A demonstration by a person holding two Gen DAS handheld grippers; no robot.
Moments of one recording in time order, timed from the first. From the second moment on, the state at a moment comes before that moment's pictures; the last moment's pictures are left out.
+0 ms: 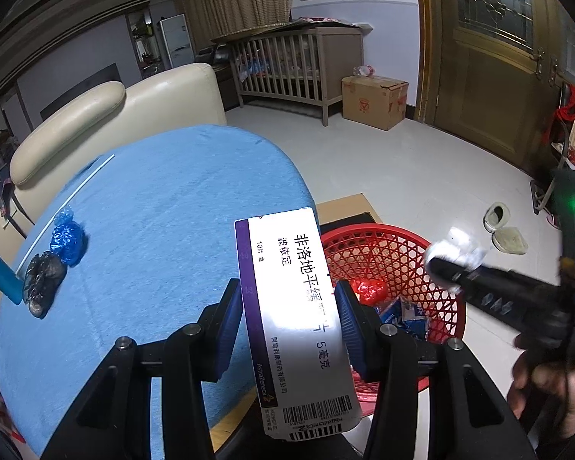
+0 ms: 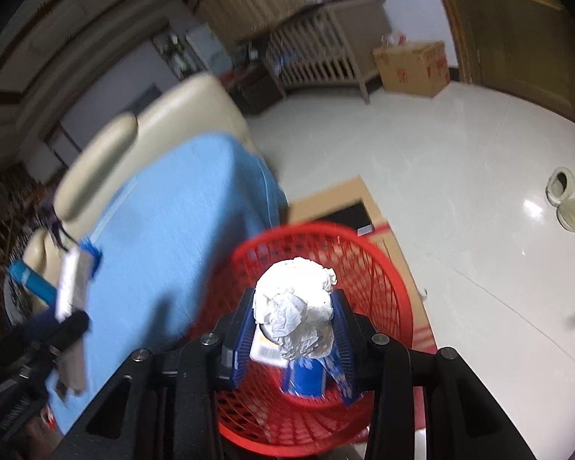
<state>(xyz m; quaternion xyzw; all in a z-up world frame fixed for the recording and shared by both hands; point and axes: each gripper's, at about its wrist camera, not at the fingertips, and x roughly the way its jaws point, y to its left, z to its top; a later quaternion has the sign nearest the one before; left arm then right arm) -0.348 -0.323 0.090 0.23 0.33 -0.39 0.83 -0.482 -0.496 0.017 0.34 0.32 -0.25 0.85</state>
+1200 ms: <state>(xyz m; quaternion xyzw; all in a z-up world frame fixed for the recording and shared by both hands) -0.388 -0.417 0.036 0.31 0.38 -0.44 0.75 -0.565 -0.553 0.037 0.42 0.19 -0.34 0.82</state>
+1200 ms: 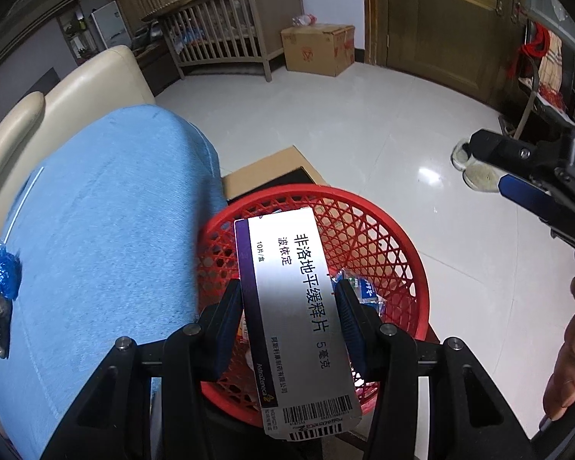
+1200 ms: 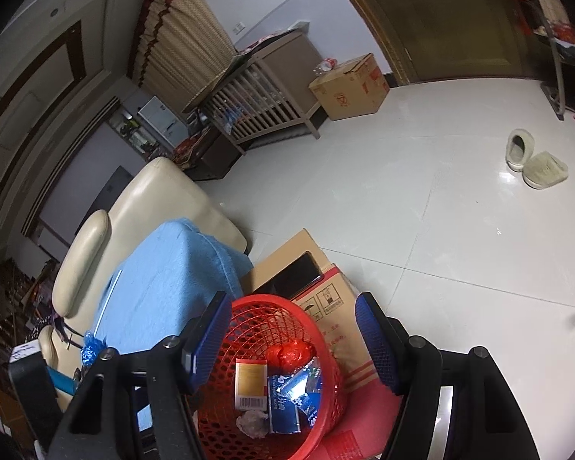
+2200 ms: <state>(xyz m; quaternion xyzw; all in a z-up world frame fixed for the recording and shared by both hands) -0.385 -0.437 0.015 0.34 0.39 -0.43 0.74 -0.566 -0.548 0.040 0.43 0.18 -0.33 0.82</state>
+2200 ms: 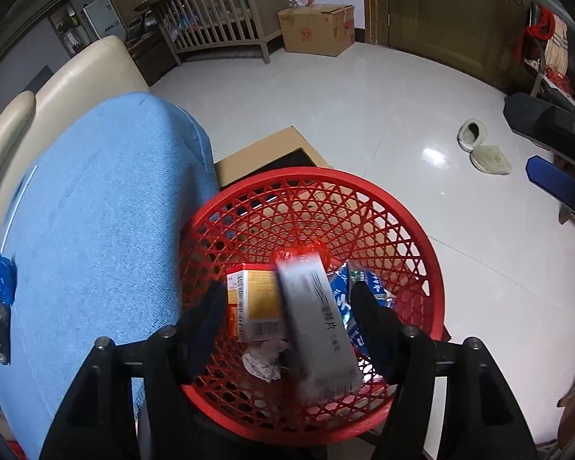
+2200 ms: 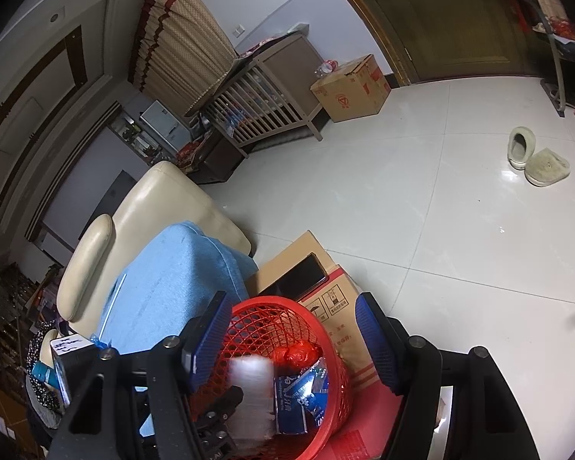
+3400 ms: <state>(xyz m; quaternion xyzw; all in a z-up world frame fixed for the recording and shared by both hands) -0.226 -0.174 0.032 0.09 0.46 -0.27 0.84 -0.385 -0.367 0.047 0.26 0.35 -0.15 0.89</state>
